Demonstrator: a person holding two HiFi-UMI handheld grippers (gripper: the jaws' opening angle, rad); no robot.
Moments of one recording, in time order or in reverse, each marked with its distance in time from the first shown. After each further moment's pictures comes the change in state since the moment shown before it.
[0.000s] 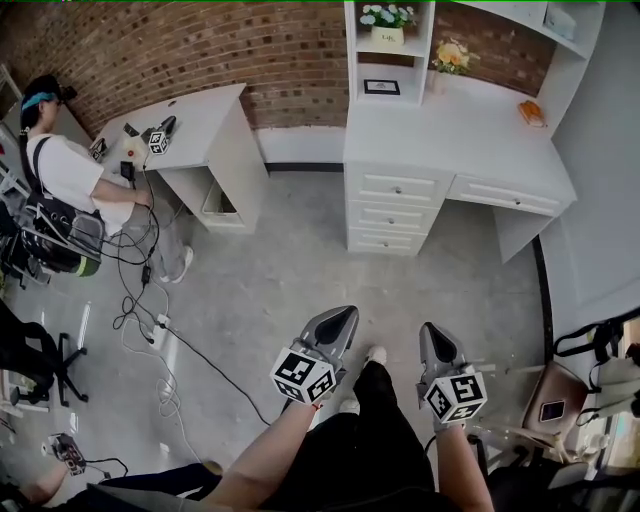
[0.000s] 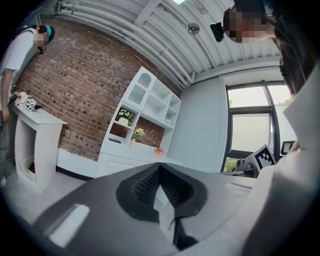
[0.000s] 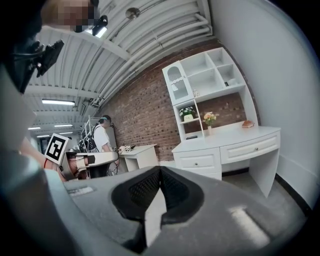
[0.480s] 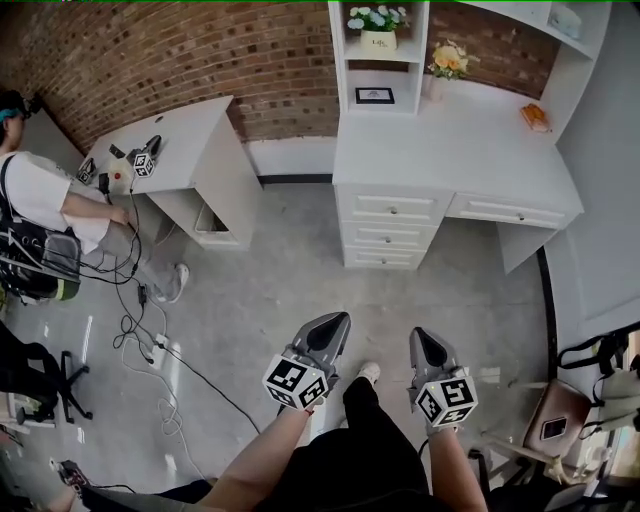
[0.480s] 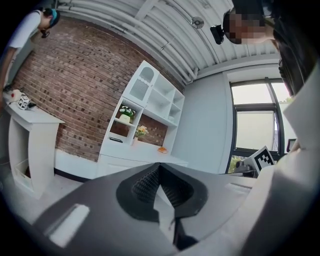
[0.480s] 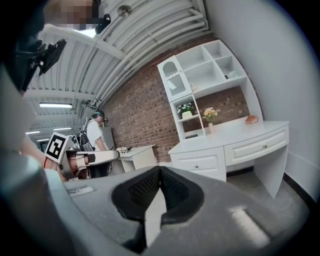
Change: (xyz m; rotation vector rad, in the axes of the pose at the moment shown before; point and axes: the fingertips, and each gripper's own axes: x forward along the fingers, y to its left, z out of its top) left arm 0.071 0.057 0.004 0.011 0.028 0.001; right arm 0.083 -0.042 0.003 0.032 -0.003 0.013
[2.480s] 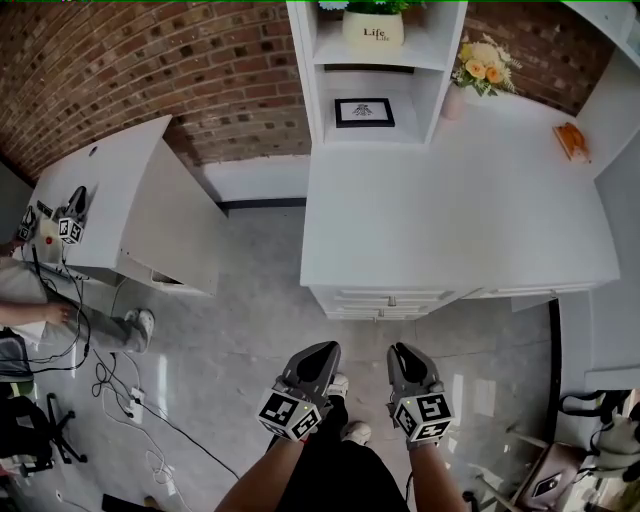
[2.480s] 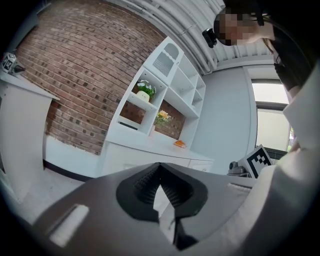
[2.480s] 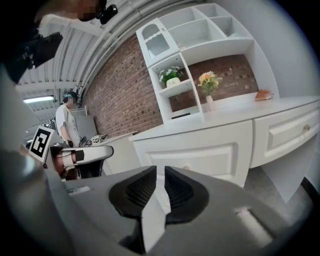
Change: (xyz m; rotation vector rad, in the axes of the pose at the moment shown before) left arm 0.245 0.221 -0.059 -0.080 0.059 0.026; right arm 0.309 -0.163 -0.047 0.040 0.153 -0.065
